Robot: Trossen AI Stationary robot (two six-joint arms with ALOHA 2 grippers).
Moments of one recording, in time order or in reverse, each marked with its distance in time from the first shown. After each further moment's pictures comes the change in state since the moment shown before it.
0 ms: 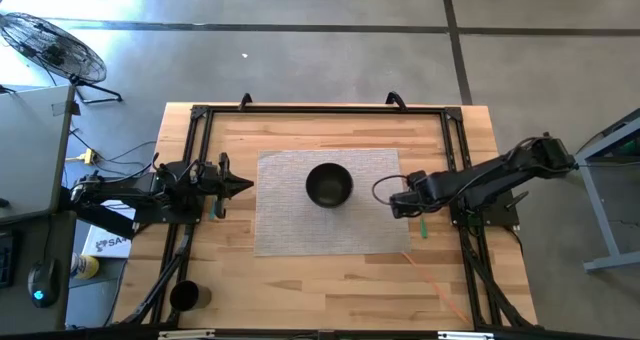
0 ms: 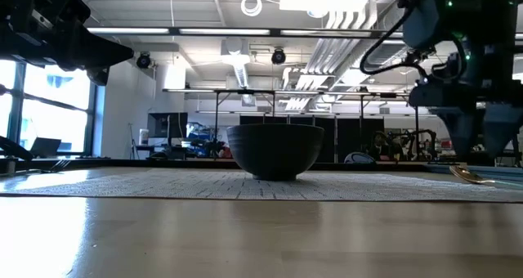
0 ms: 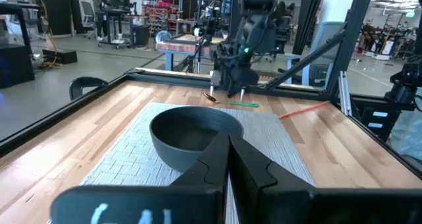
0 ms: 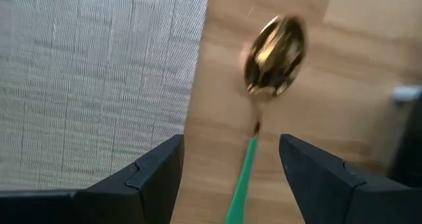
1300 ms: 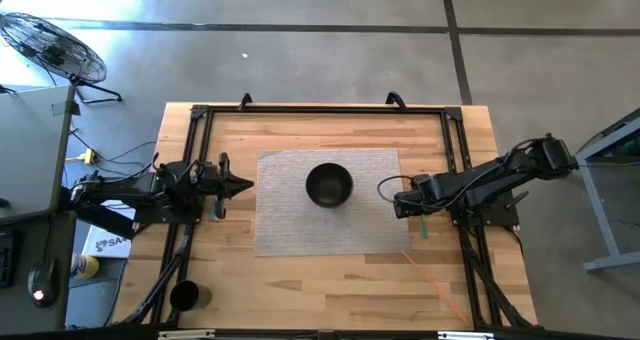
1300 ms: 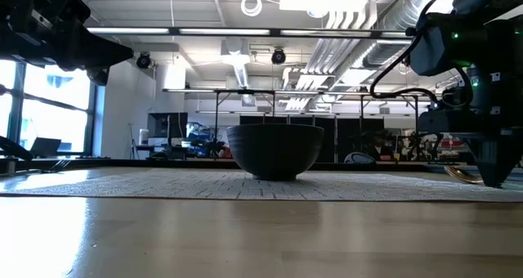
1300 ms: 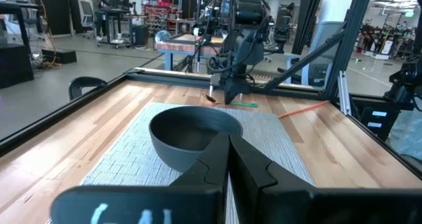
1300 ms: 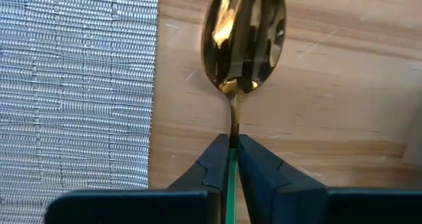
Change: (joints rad) left arm 0.000 0.000 0.000 -0.001 0.002 0.000; right arm -0.046 -0.006 -0.156 0.168 -0.084 0.048
